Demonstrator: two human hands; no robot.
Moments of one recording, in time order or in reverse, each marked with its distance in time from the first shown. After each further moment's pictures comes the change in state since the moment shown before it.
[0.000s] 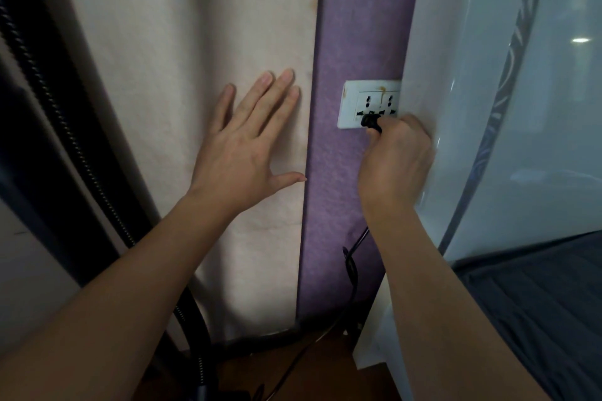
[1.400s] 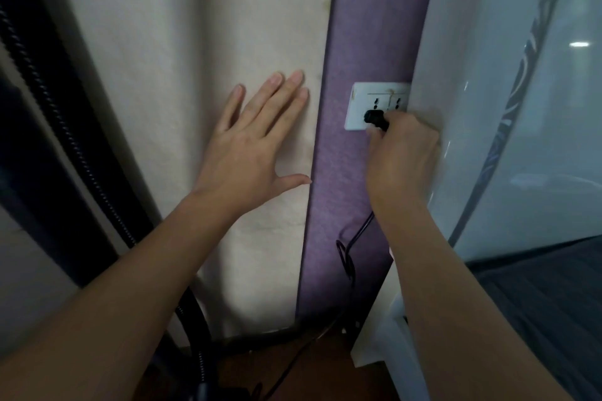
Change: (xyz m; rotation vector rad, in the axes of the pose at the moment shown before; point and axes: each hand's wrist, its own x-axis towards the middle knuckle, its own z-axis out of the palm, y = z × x) left_hand -0.002 -0.004 -0.003 -0.029 0.016 0.013; right_hand 0.011 -0.009 -0.002 -0.033 -0.110 0.012
